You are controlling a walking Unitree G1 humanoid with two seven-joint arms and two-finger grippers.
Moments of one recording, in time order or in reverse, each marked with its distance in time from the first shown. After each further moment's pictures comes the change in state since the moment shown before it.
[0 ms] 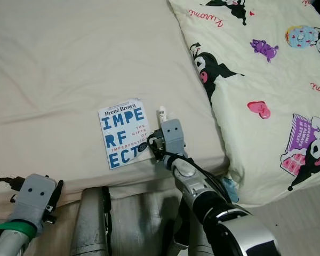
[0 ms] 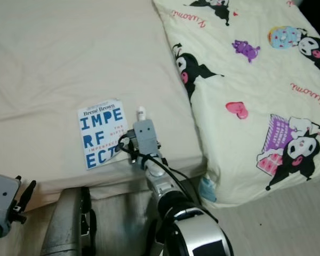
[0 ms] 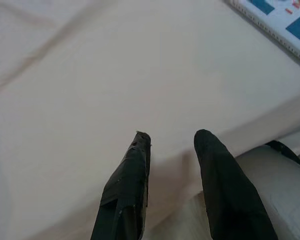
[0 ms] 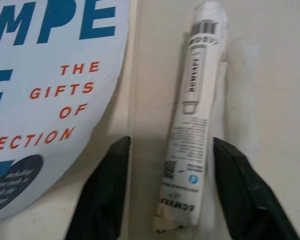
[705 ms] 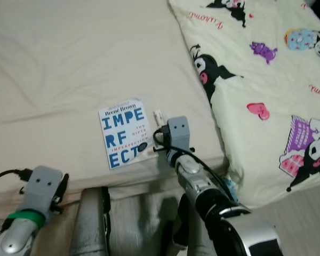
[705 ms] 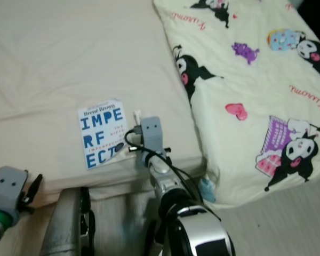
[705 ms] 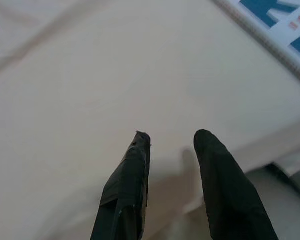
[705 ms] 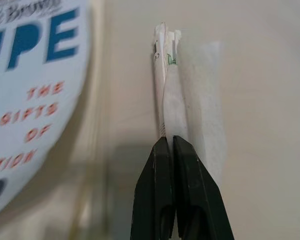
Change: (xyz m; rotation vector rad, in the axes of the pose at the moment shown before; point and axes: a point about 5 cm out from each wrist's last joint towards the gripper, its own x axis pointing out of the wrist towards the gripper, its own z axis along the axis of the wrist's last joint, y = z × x) left arm 0.031 -0.015 0.001 -0.050 -0.013 -0.001; right arm 0.000 -0.018 0.001 0.114 -0.002 -0.059
